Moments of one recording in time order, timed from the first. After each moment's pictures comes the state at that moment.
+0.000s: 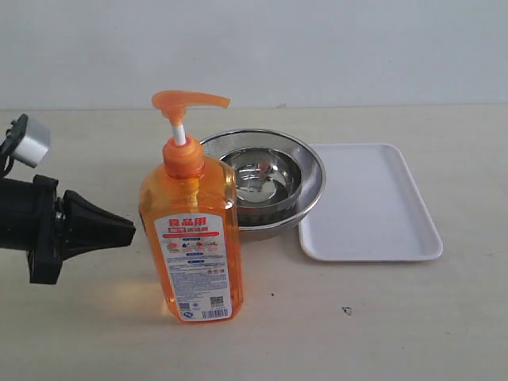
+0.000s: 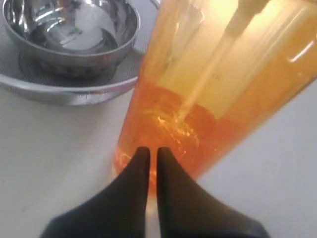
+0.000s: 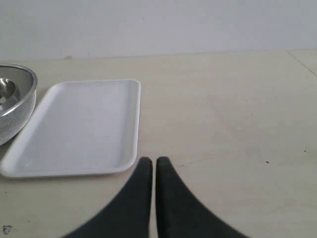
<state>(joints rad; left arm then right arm) 0.08 1.63 -0.63 1.74 -0.99 -1.05 -0.02 0.01 0.00 0.14 0.33 -0.09</state>
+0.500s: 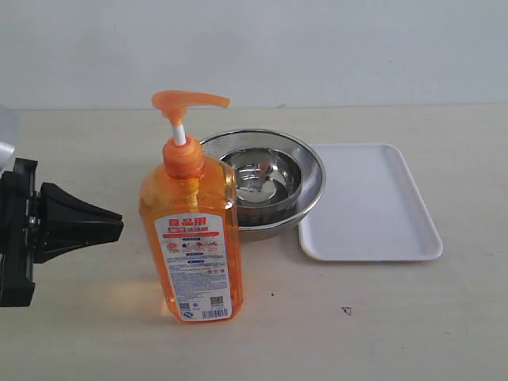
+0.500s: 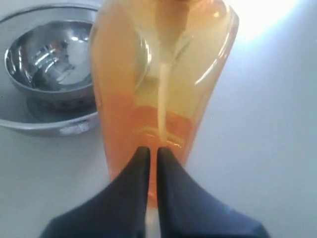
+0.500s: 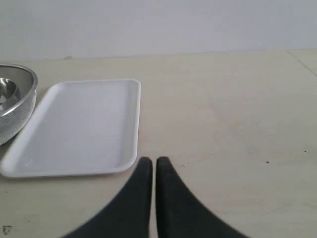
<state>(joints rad) 0.08 1.41 -0.55 1.75 -0.99 -0.97 -0.02 0.01 0.00 0.14 0.33 -0.09</state>
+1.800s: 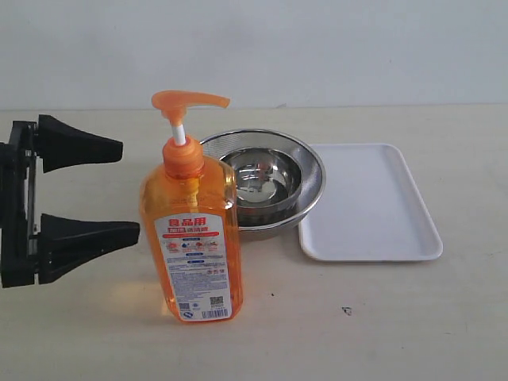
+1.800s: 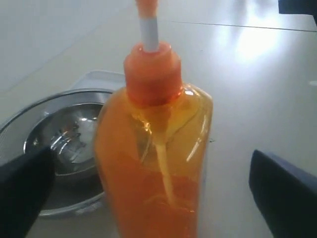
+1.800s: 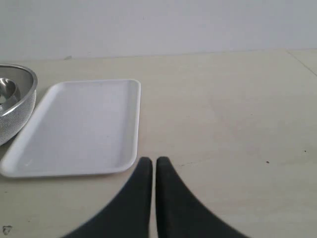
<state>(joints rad) 0.09 1.40 -0.54 1.56 -1.12 -0.75 -0.02 0.01 0.00 0.14 0.33 -0.09</state>
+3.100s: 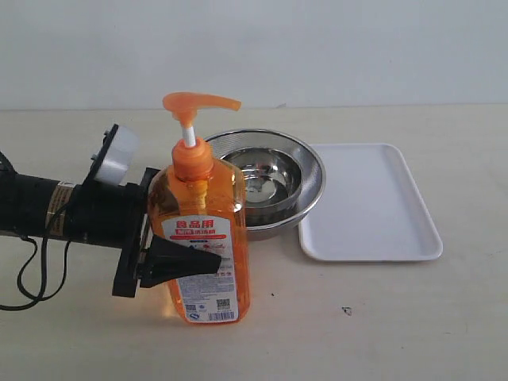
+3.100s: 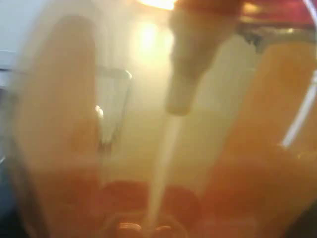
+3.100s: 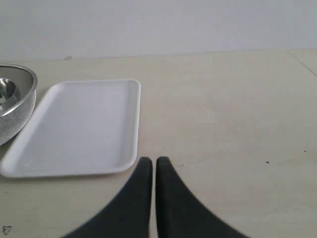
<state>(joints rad) -0.15 1.96 -0.80 1.53 -1.21 -0.58 -0.02 0.01 0.00 0.14 0.33 -0.09</state>
